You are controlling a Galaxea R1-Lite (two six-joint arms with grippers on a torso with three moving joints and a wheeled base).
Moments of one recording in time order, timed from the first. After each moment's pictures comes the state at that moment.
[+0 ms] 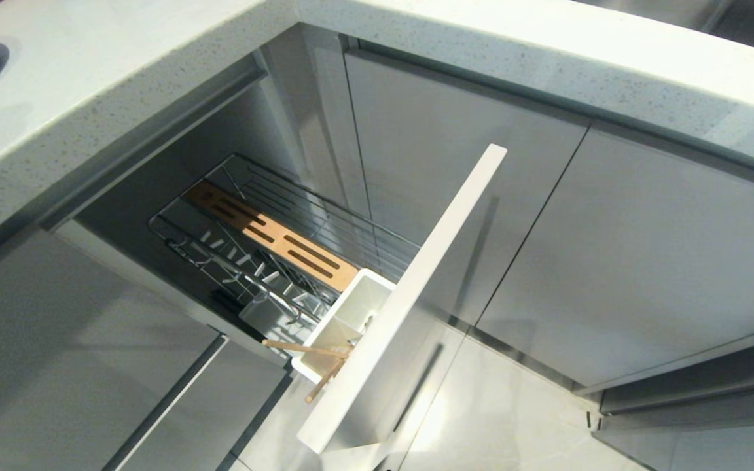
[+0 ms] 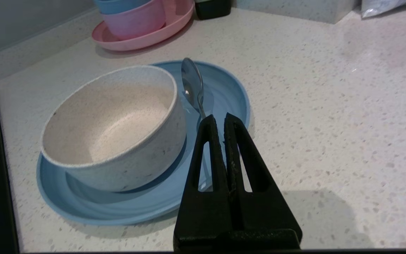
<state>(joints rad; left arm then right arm) -0.08 1.05 -0.97 -0.49 0.40 0.26 0.00 0.00 0.00 0.00 0.00 0.03</state>
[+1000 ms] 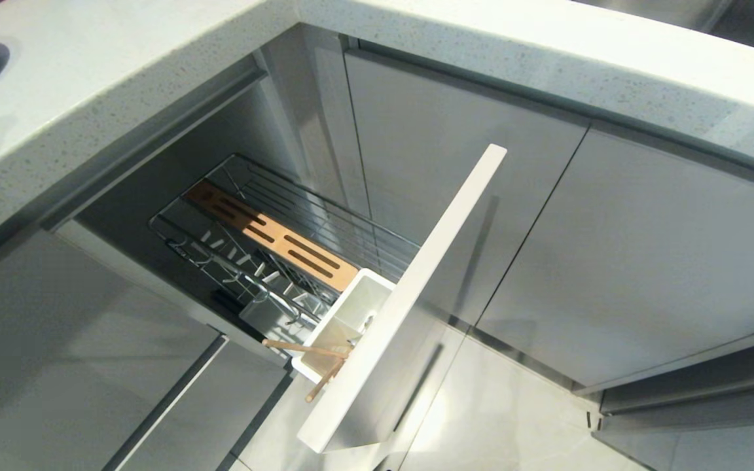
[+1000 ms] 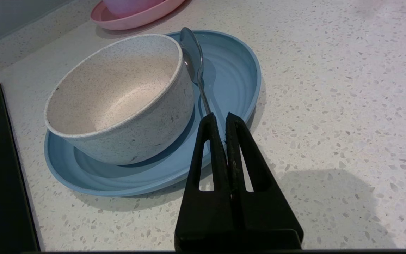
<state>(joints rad) -0.01 1.02 -0.92 -0.43 0.32 0.26 0.00 0.00 0.00 0.00 0.00 0.03</state>
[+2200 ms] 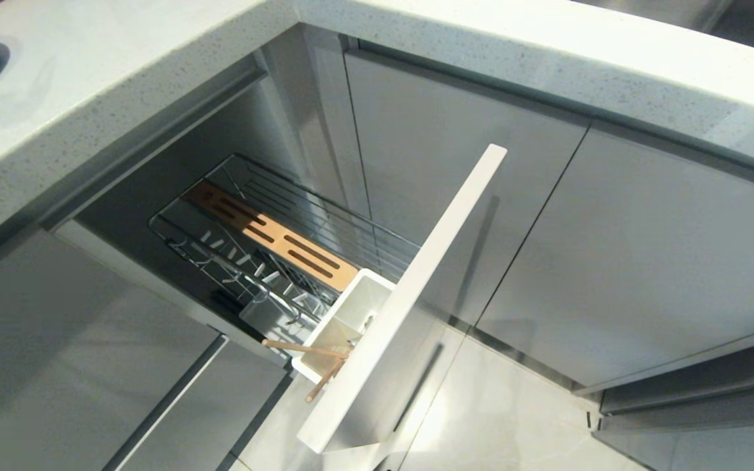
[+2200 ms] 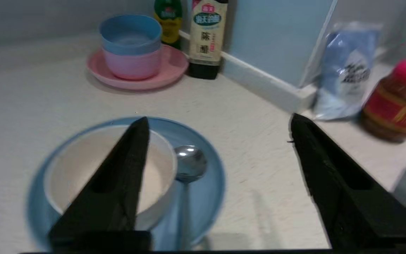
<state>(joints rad) -0.03 1.05 -1.26 -0.30 0.32 -0.05 0.00 0.00 0.00 0.00 0.00 0.03</state>
